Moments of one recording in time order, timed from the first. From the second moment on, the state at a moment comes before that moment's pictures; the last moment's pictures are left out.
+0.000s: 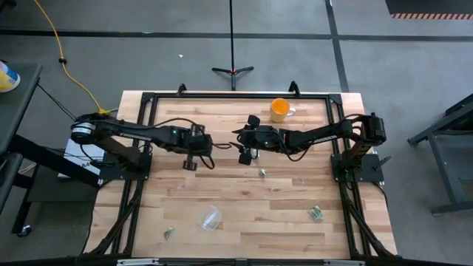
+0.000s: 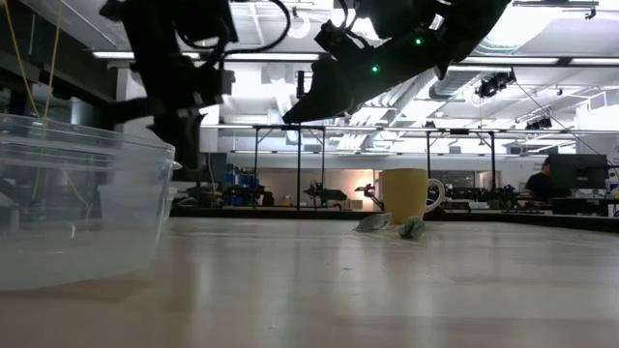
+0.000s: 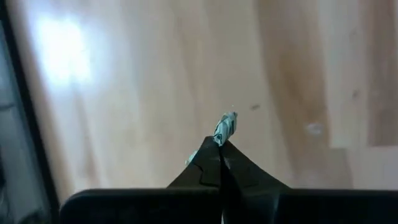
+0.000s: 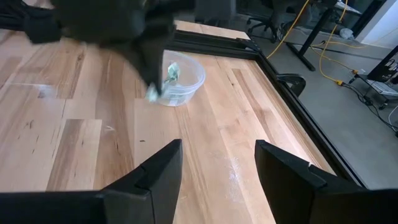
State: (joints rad) left arm 0.03 1.39 0.91 -0.76 -0.35 0.30; right arm -0.07 1.72 0.96 0.40 0.24 -0.16
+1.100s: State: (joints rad) left arm 0.19 1.28 0.88 -0.87 -0.33 -0.02; right arm -0.07 1.72 0.96 0.28 0.41 -0.02
